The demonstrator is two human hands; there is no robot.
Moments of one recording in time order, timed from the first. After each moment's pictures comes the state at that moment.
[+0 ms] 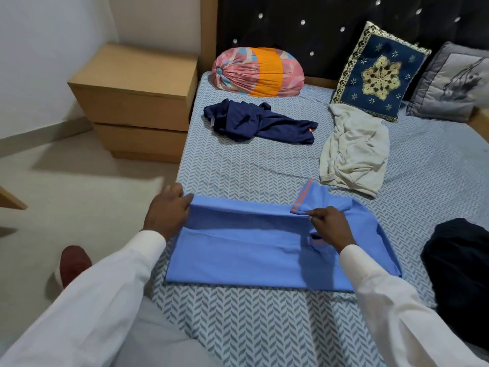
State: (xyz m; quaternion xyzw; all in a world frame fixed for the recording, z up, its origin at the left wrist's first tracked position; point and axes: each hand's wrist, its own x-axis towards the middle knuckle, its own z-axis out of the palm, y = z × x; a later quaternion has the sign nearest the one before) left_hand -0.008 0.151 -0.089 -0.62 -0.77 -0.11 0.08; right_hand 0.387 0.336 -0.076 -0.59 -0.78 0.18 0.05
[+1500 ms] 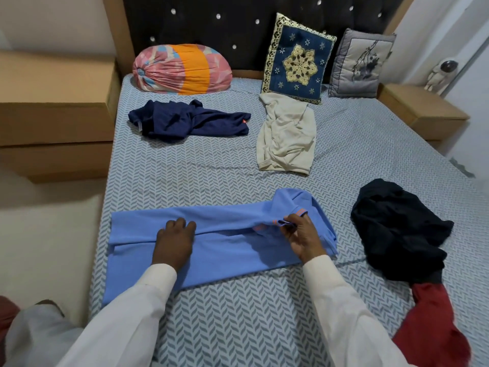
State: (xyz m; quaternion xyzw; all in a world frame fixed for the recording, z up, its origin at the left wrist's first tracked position) left_hand 0.150 0.179 -0.119 -0.65 -0.75 0.02 -0.09; right_hand 0.459 0.286 -0.087 -0.53 -0.23 0.65 0.50
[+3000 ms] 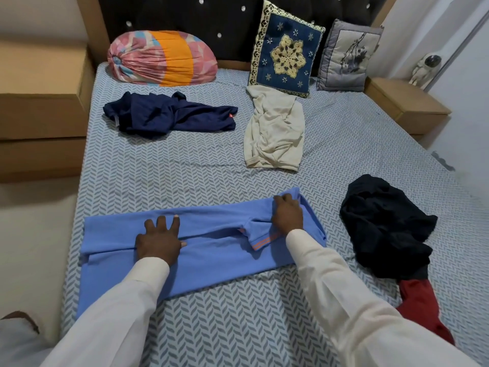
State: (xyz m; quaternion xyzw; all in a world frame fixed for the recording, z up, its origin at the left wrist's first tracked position) left_hand 0.162 0.204 -0.104 -0.58 -0.78 0.15 -0.16; right_hand 0.465 0.350 -0.101 -0.68 -0.73 0.07 -0.04
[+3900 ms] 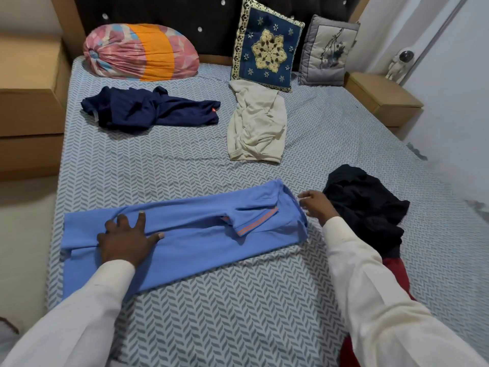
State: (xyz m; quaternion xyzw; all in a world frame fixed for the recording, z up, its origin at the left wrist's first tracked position) left_hand 0.131 0.181 -0.110 -0.54 -0.82 0.12 -0.12; right_hand 0.590 0.359 -0.066 -0.74 -0.51 0.38 0.22
